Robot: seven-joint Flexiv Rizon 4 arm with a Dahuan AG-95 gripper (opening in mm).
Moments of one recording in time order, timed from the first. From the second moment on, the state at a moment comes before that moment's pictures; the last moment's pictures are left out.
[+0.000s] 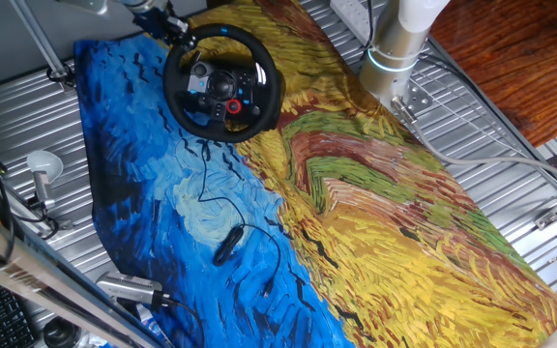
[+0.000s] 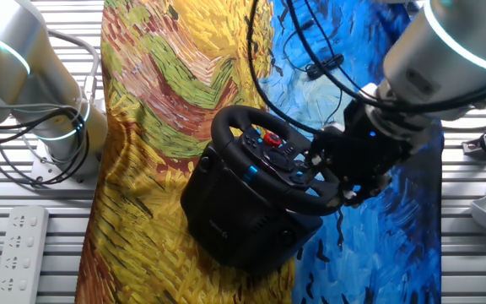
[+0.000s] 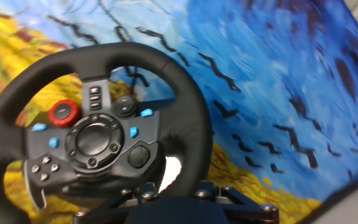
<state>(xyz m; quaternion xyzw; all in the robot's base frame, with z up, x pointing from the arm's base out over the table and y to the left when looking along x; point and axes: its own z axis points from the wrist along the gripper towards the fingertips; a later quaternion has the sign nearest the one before) 0.486 -0.179 0.245 0.37 -0.91 0.02 0.17</state>
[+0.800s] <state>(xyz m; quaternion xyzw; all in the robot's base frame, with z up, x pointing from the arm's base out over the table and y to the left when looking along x) 0.481 -0.170 0.260 0.54 -0.82 -0.04 0.16</state>
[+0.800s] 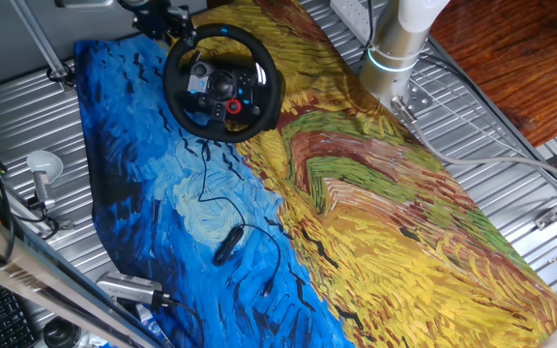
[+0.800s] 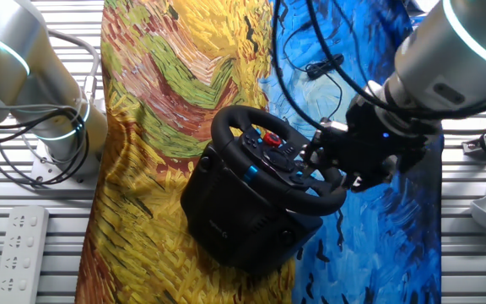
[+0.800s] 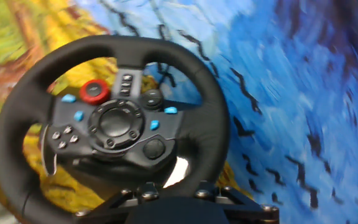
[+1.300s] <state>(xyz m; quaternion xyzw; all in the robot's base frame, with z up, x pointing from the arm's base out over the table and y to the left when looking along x) 0.473 -0.161 0.273 0.65 -0.74 -0.10 0.13</state>
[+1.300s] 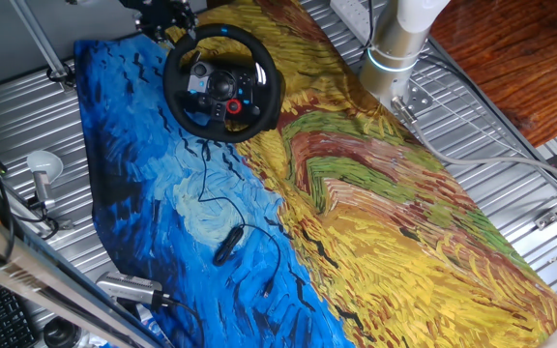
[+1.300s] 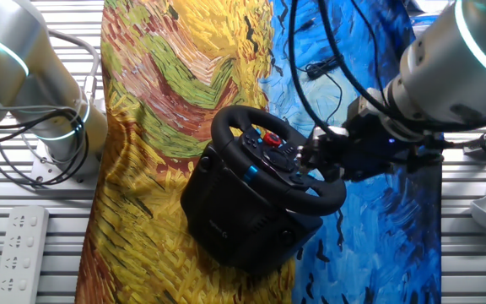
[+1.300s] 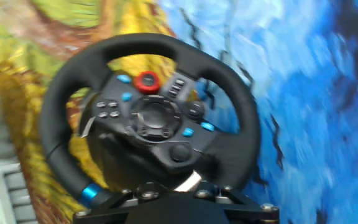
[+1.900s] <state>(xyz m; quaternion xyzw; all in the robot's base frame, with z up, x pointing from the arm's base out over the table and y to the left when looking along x) 0.476 -0.159 0.271 0.68 -0.72 -0.12 0.12</state>
